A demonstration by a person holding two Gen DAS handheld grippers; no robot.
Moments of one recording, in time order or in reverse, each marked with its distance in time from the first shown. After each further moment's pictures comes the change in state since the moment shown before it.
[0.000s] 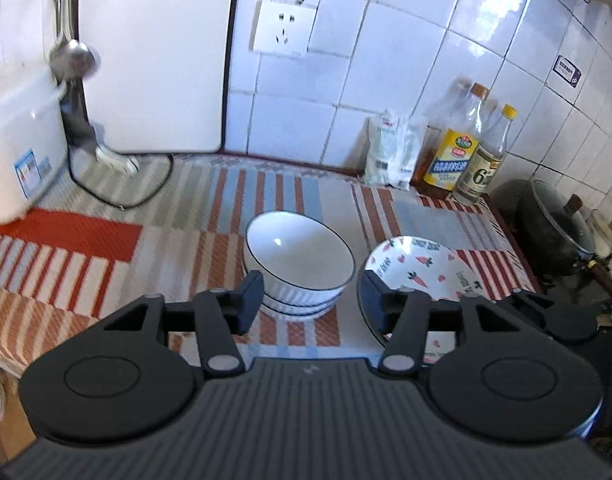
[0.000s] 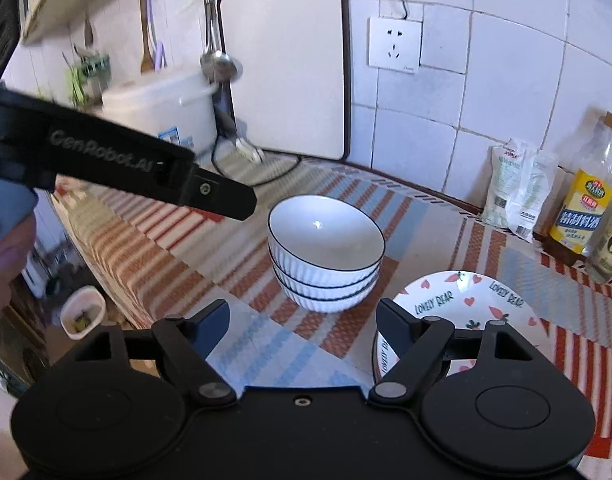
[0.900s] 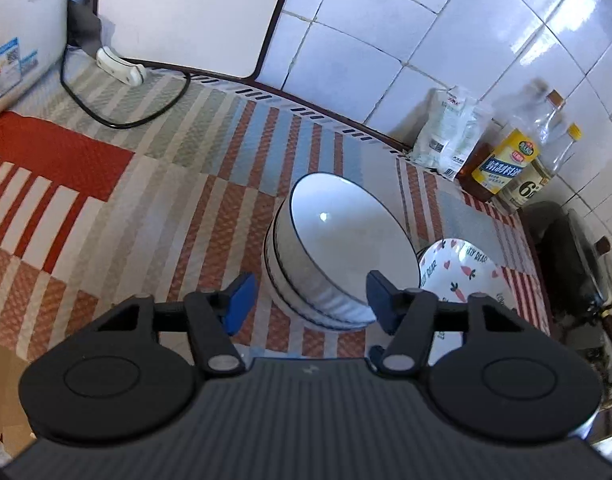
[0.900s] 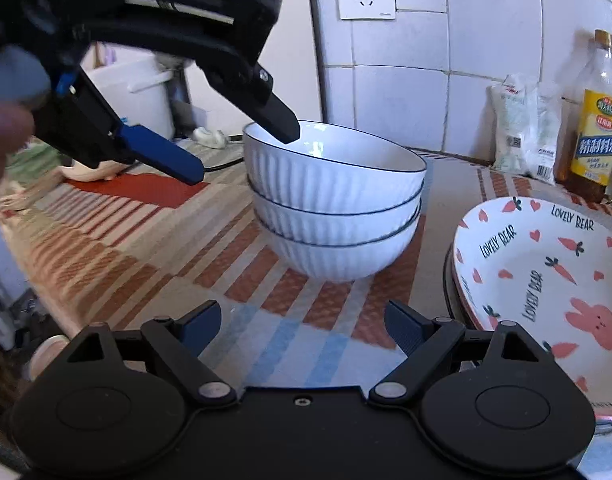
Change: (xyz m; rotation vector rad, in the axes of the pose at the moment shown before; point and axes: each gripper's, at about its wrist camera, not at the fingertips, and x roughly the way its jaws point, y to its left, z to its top) left arm 0.108 0.056 -0.003 -0.241 0.161 -0.042; right arm 0.125 0.025 -0.068 0.114 -0.106 -0.126
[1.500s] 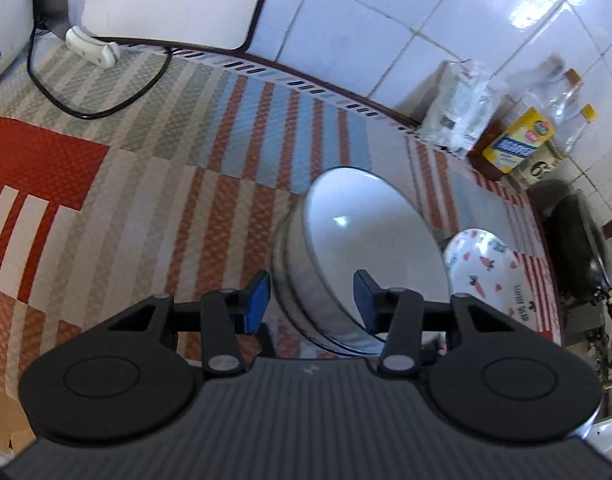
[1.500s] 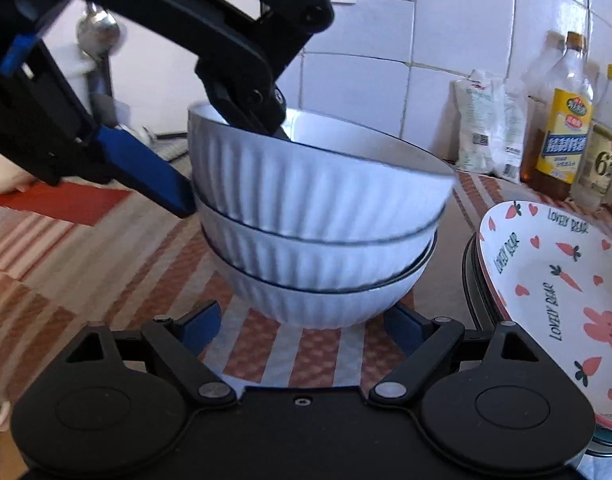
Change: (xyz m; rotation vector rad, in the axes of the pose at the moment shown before) left arm 0.045 0.015 0.020 0.026 0.100 -0.015; right arm 0.052 0.013 0.010 0.037 0.006 -0.259
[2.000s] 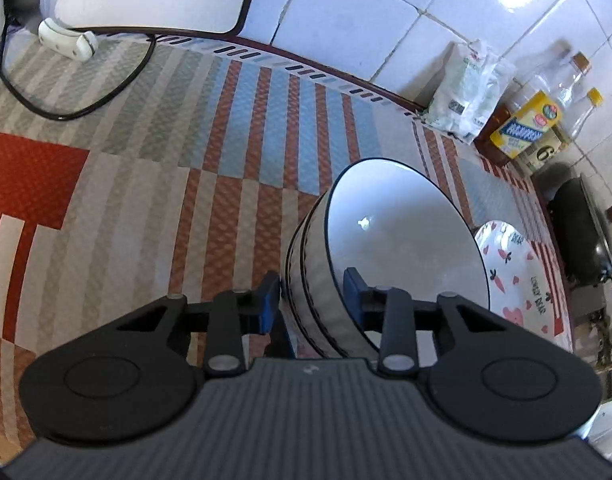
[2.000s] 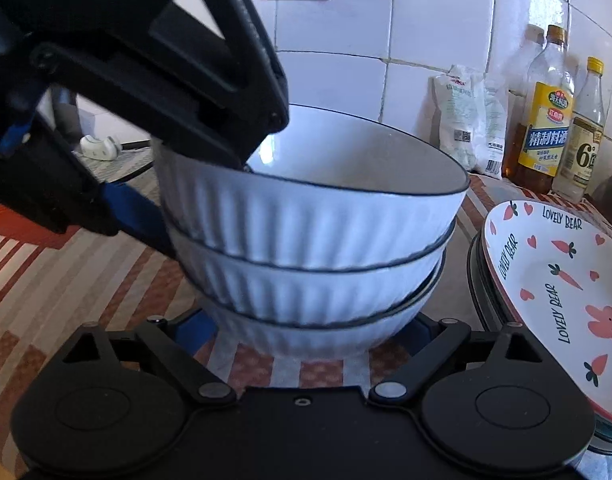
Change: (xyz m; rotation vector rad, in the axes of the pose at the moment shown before) left arm 0.029 0.017 0.011 0.031 0.038 -0.045; right arm 0.018 0.006 0.011 0.070 -0.007 -0.075
